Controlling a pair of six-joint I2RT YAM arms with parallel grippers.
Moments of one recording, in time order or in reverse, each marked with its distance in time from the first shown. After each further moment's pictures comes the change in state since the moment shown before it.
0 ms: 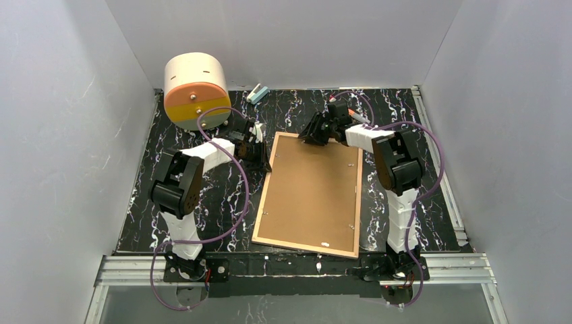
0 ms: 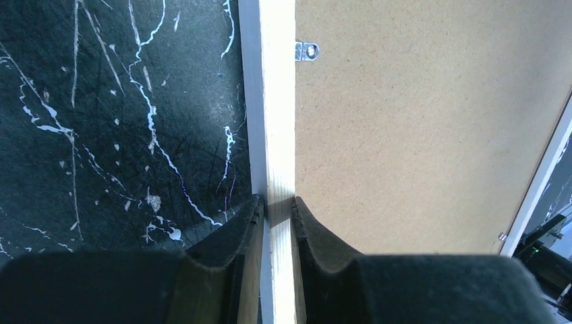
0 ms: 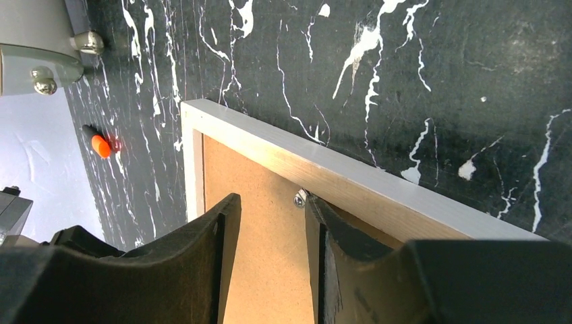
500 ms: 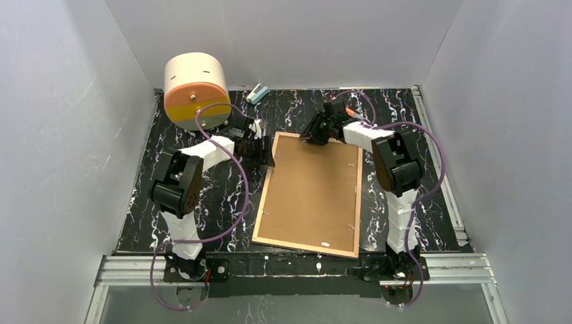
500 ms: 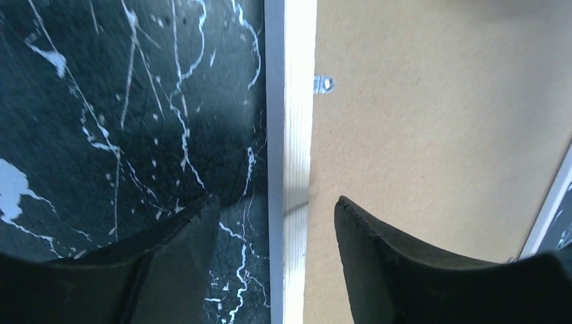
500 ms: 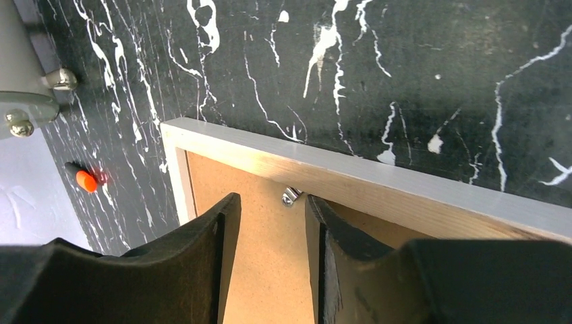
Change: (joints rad) left arm 0.009 0.002 0.031 -0.018 -0.054 0.004; right arm 0.017 -0.007 0.054 -0.126 0.129 0.048
